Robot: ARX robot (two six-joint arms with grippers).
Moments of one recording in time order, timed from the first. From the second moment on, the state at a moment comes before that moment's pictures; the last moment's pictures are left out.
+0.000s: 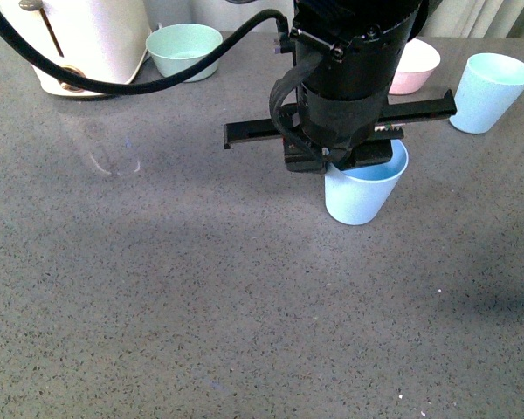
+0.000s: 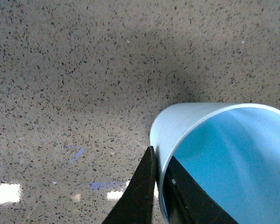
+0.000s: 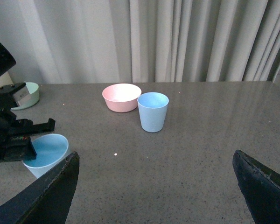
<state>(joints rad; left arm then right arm) -0.71 2.26 1.68 -0.50 -0.14 -0.70 0.00 0.00 0.02 0.00 0.00 -0.01</state>
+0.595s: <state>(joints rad) -0.69 2.24 1.68 -0.47 -0.12 -0.68 0.00 0.01 0.02 0.00 0.00 -0.01</state>
